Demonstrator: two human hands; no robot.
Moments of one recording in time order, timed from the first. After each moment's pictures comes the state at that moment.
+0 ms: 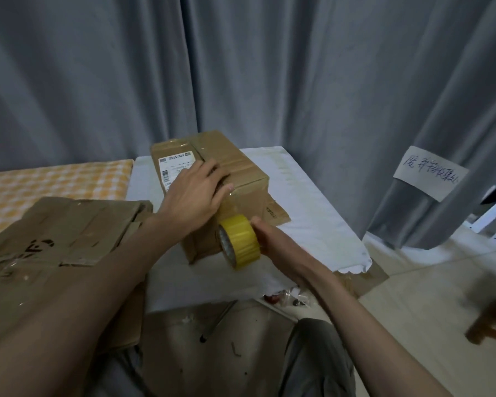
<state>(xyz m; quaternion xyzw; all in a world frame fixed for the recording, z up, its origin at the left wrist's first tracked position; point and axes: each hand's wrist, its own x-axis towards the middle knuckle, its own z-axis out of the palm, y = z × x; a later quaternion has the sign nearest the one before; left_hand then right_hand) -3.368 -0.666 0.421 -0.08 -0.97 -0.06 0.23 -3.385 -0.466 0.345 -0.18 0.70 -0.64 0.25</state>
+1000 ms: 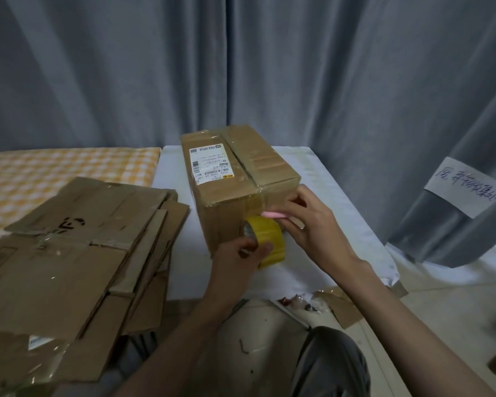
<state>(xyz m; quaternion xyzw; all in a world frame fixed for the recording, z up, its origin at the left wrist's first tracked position) -3.292 -0.605 0.338 0.14 -0.75 -0.64 0.15 -3.391 -0.458 0.386 -0.48 0.79 -0.31 -0.22</state>
